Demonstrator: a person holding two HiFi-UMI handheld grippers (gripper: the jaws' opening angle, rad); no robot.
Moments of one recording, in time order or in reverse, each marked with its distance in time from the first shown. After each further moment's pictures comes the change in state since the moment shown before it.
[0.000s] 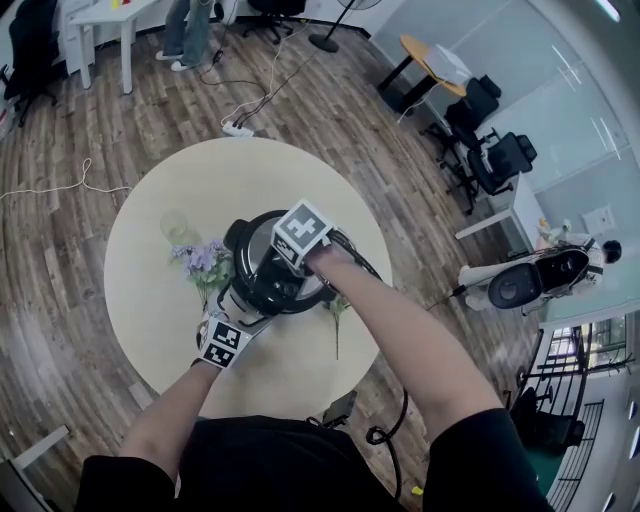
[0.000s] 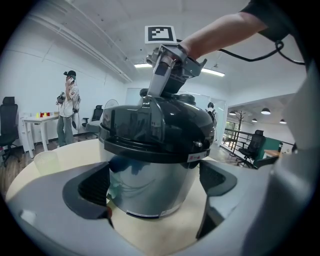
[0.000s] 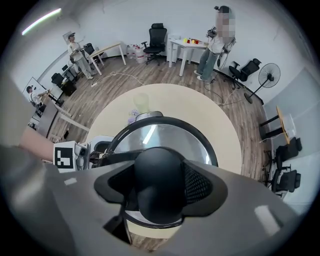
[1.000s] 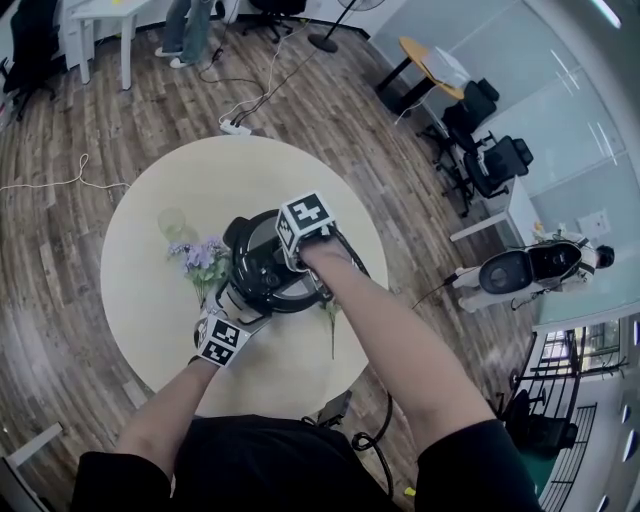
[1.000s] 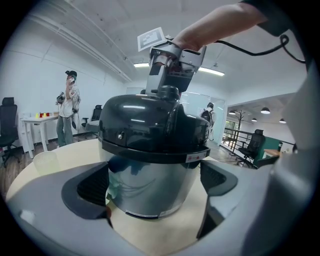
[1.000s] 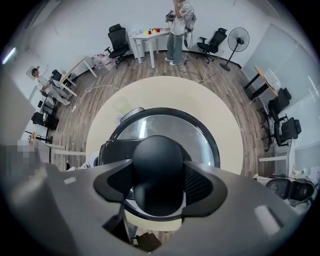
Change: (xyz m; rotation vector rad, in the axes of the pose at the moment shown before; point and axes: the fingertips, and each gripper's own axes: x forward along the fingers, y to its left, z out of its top) left arm 0.004 -0.002 -0.010 -0.004 0.008 -0.006; right arm 0.007 -0.011 -0.019 0.376 0.067 0.012
